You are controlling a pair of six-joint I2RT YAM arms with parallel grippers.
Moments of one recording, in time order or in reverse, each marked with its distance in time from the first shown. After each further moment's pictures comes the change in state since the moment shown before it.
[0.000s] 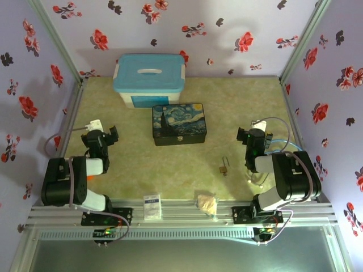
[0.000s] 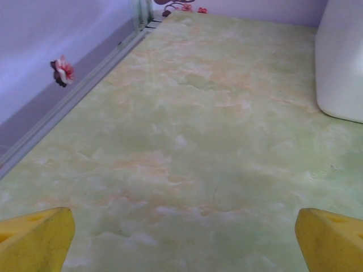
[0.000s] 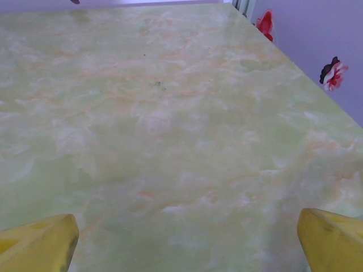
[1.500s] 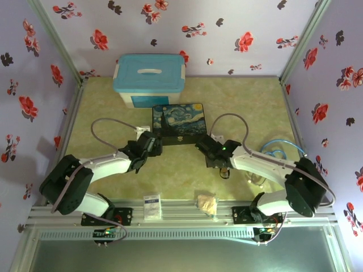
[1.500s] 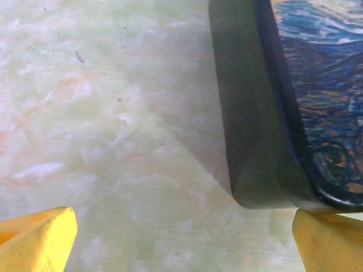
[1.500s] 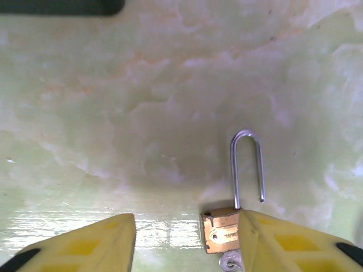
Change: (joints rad) left arm -0.727 -0.040 0.274 -0.801 -0.228 -0.417; right arm 0.758 -0.161 0.513 -1.526 -0.006 0.620
